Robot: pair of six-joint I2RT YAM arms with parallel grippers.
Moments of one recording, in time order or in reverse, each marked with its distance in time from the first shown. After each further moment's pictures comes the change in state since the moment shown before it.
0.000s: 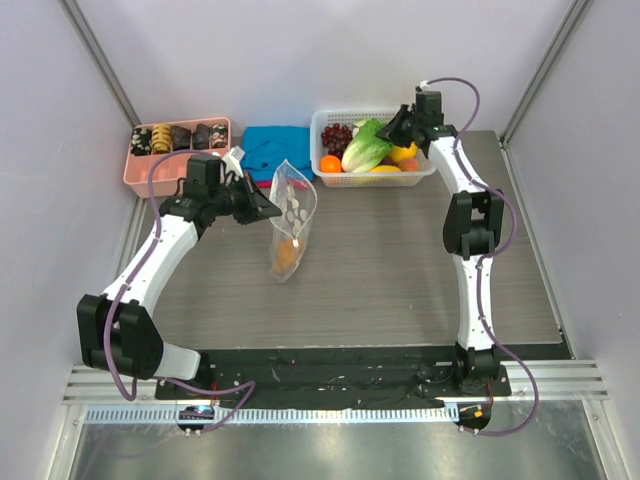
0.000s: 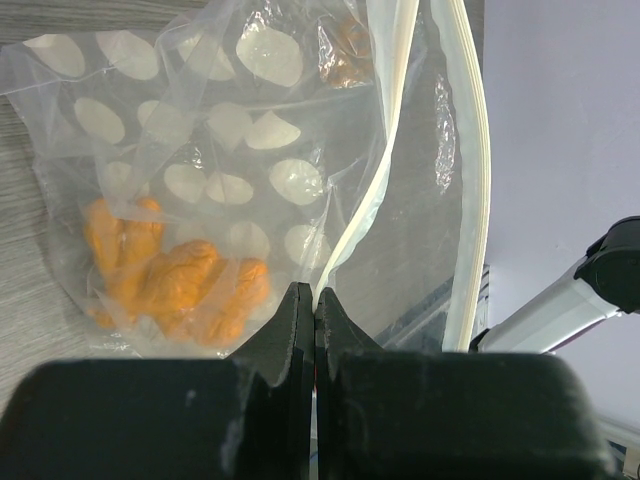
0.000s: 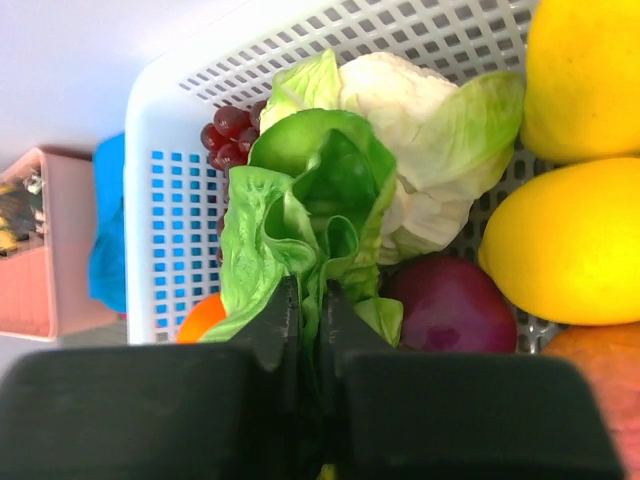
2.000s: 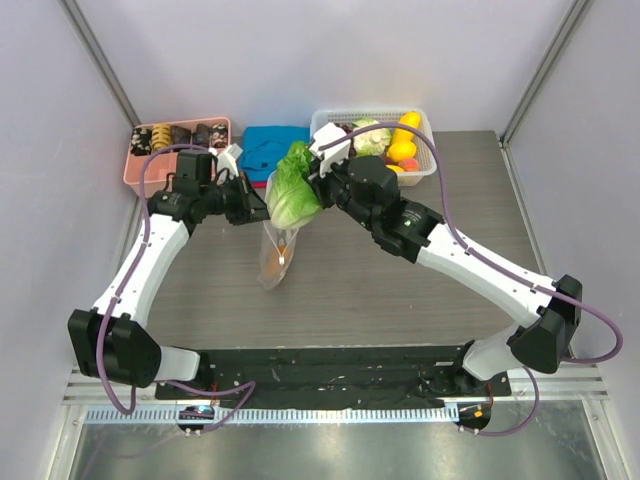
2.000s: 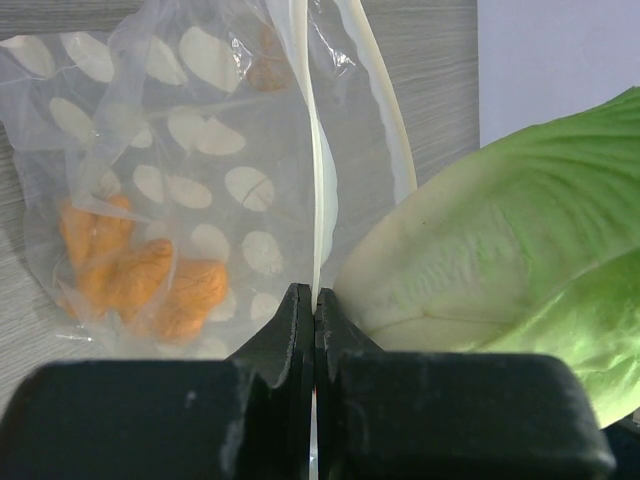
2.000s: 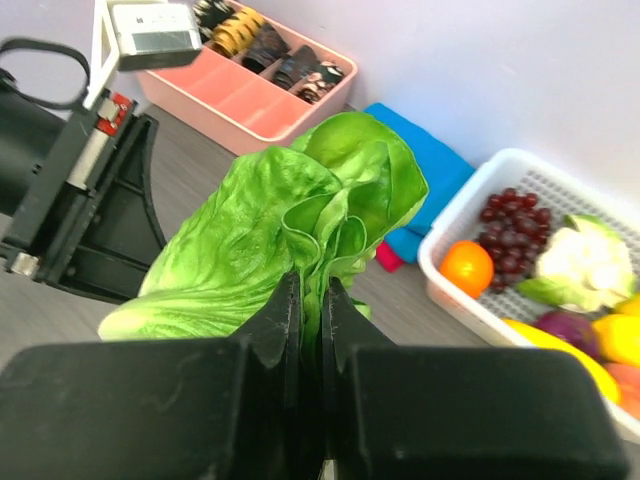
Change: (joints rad) left arm 0.012 -0.045 0.095 -0.196 0.066 0.098; right arm 0.744 -1.007 -0.879 0.293 0.452 -0.662
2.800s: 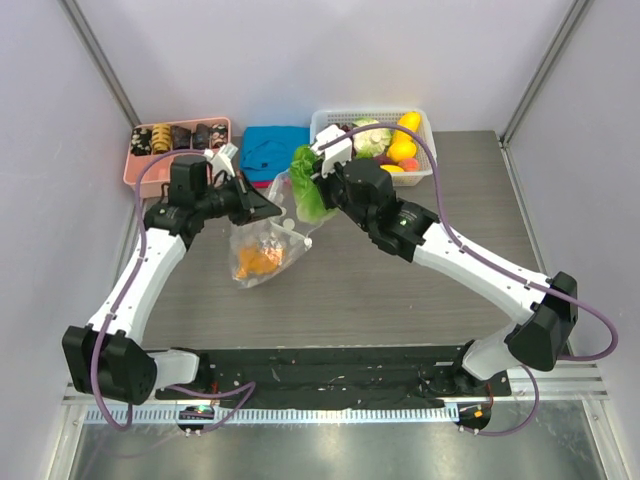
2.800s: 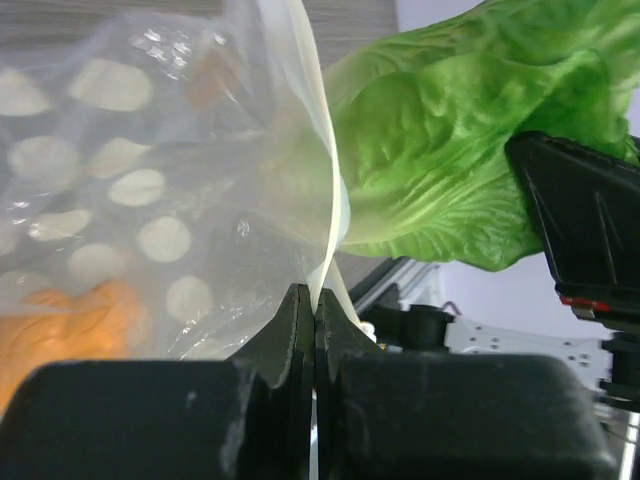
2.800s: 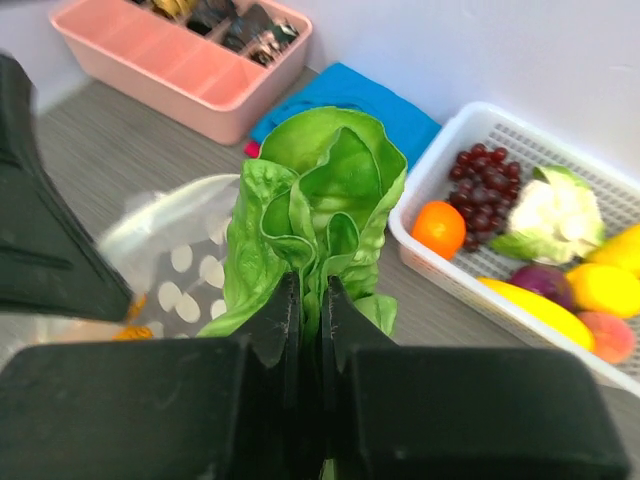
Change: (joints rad) left arm 0.003 -0.084 -0.082 0.158 0.052 -0.127; right arm 0.008 0.016 -0.019 -0.047 0.144 -0.042
